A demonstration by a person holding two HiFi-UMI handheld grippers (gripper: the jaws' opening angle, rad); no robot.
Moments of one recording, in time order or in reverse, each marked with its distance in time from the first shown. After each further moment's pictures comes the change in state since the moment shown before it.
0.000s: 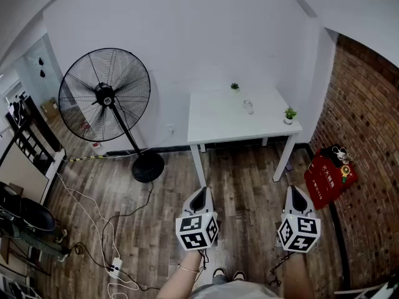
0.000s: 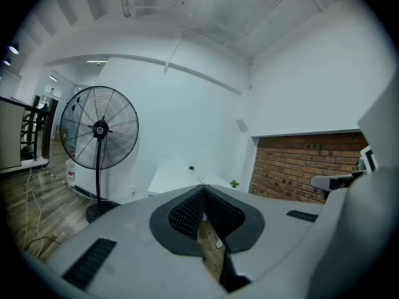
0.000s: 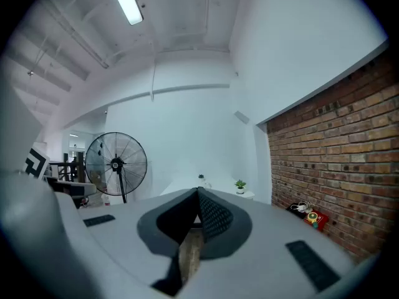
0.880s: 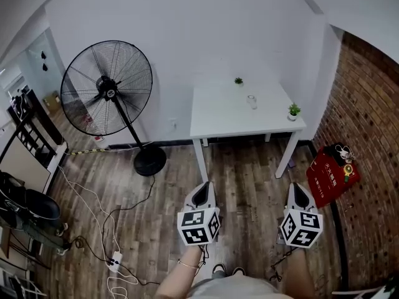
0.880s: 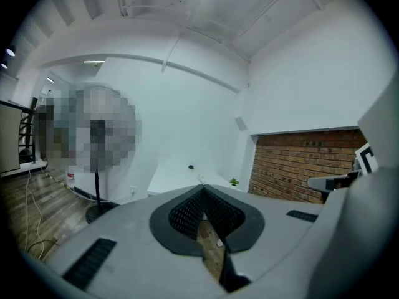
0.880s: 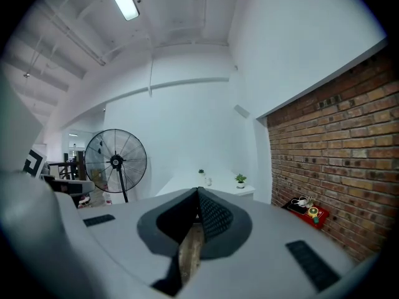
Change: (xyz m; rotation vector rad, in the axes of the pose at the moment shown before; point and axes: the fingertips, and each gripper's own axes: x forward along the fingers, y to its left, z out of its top) left arm 0.007 0.000 0.000 0.027 0.006 -0.008; right arm 0.013 -0.005 -0.012 0.021 0.045 0.003
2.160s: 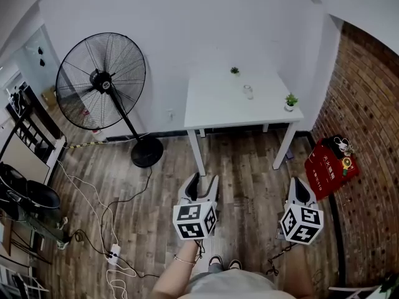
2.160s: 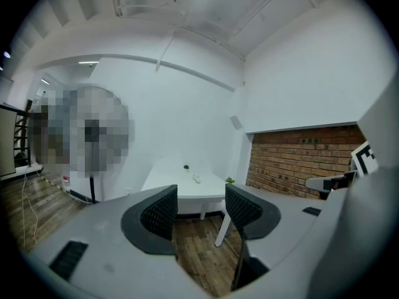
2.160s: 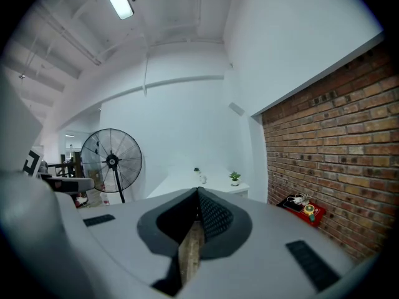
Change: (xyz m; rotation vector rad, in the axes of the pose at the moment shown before) left arm 0.013 -0.025 -0.005 0.027 0.004 -0.029; right arm 0.003 -0.034 -0.008 0.021 0.016 -0.020
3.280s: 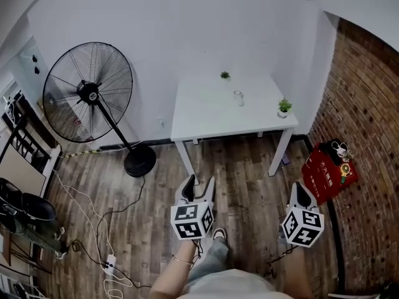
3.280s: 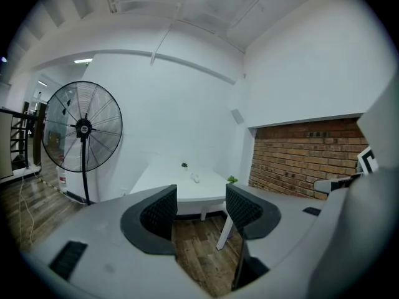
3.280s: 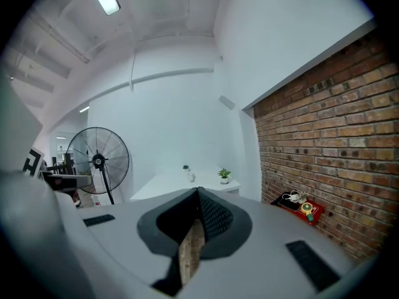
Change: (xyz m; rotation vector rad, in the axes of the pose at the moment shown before) left arm 0.092 -0.017 -0.005 0.017 0.025 0.010; right arm 0.063 -0.070 -0.007 0.043 0.026 -0.050
